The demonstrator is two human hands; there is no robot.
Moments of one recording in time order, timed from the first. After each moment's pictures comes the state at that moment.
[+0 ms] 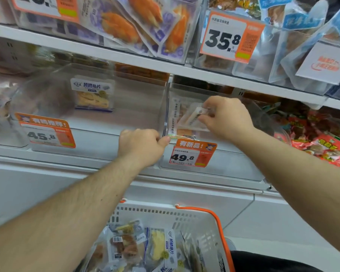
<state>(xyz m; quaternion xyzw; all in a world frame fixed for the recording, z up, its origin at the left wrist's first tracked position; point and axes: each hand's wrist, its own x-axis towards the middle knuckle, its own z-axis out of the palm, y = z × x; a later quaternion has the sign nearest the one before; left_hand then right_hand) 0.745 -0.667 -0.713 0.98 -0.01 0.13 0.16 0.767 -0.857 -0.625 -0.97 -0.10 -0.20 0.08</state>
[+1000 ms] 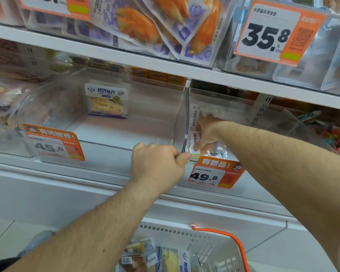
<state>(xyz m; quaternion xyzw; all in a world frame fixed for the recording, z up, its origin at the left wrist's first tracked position) 0.749 -0.667 -0.721 0.98 0.00 0.14 0.15 0.910 -0.812 -0.687 -0.99 -0.08 0.13 -0.07</state>
